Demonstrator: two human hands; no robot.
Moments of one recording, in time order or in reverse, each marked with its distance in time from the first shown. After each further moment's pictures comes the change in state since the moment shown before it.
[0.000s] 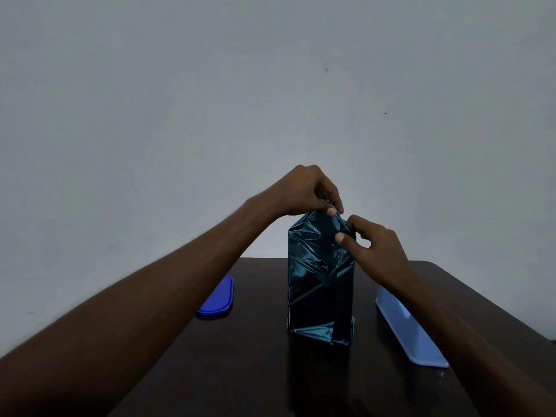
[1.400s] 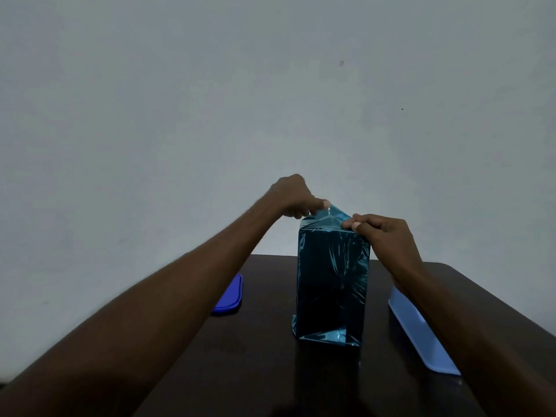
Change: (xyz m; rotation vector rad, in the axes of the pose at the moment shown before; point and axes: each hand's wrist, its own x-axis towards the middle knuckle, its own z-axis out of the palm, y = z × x) left_hand 0.001 -0.038 0.011 -0.037 0.067 -0.536; right_hand 0.015 0.003 0.015 0.460 0.071 0.338
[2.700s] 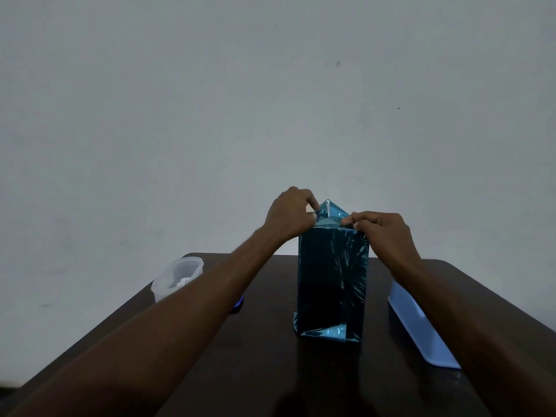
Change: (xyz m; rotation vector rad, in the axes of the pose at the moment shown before) left_hand -0.024 -0.018 0.032 0.009 0.229 0.145; right_hand 0.003 -0.008 0.002 -0.171 0.022 0.020
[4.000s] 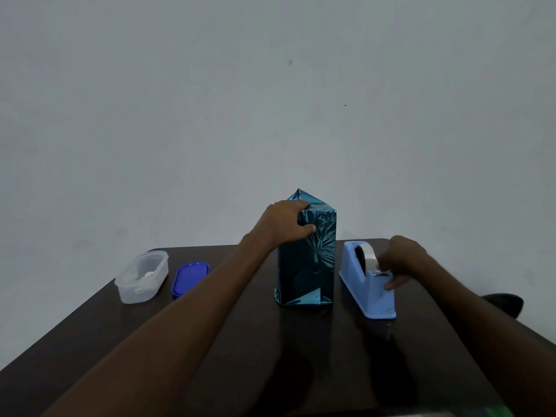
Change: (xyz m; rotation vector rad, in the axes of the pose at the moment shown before) left_hand -0.022 0.032 0.041 0.171 -0.127 0.274; right_hand -0.032 0.037 -0.106 -0.977 -0.518 0.530
